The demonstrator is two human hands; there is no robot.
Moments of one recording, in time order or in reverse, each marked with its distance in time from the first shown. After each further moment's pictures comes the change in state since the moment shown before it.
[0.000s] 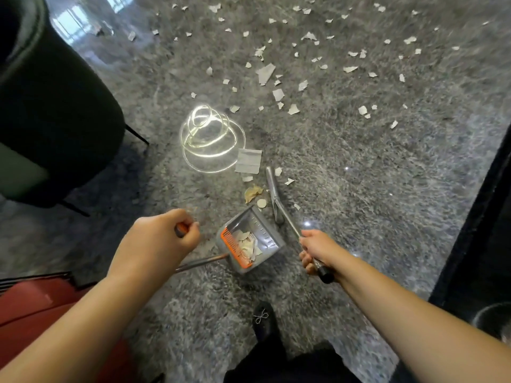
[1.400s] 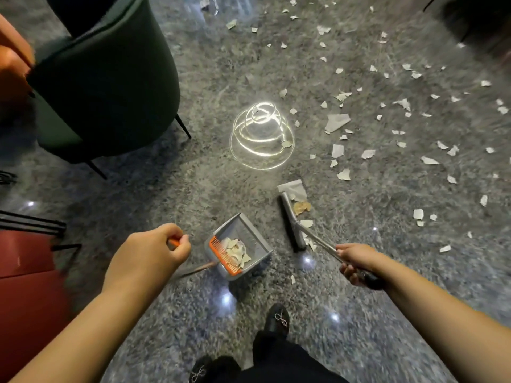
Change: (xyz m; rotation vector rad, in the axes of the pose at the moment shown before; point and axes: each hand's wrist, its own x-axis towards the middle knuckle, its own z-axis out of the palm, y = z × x) left_hand 0.194 0.051 0.001 -0.089 0.102 -0.535; right_hand 0.126 -0.350 -0.064 -0.597 -0.035 0.069
